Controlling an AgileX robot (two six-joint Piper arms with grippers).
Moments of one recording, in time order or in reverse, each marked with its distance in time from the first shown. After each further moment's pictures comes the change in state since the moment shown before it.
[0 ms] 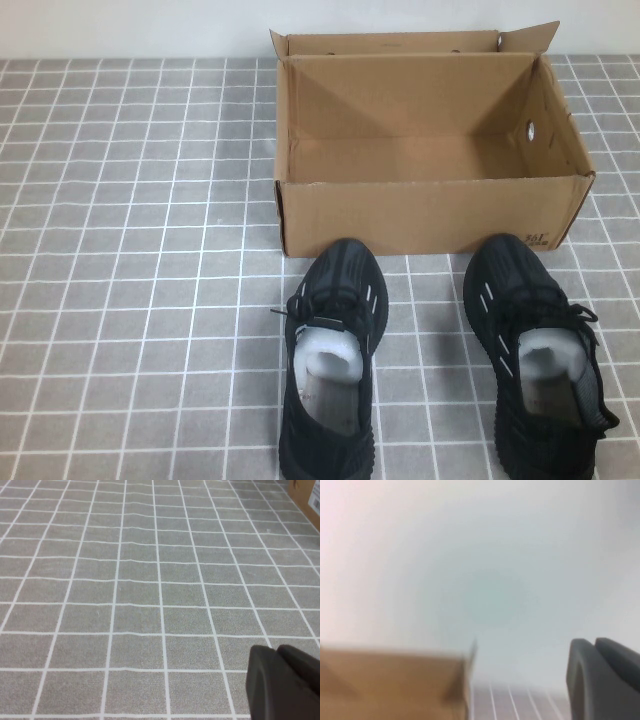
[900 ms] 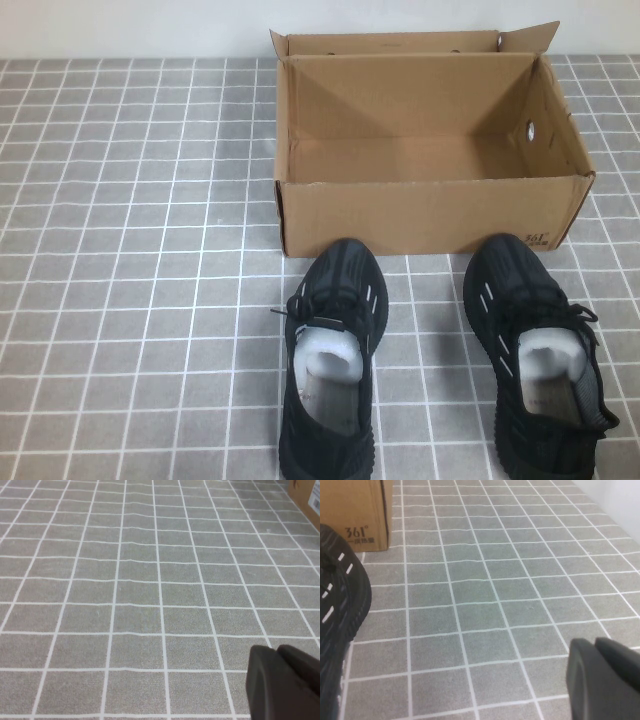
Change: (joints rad) right arm 0.000 0.000 0.000 0.004 0.659 0.000; left arm 0.000 0.000 0.000 0.000 0.000 0.000
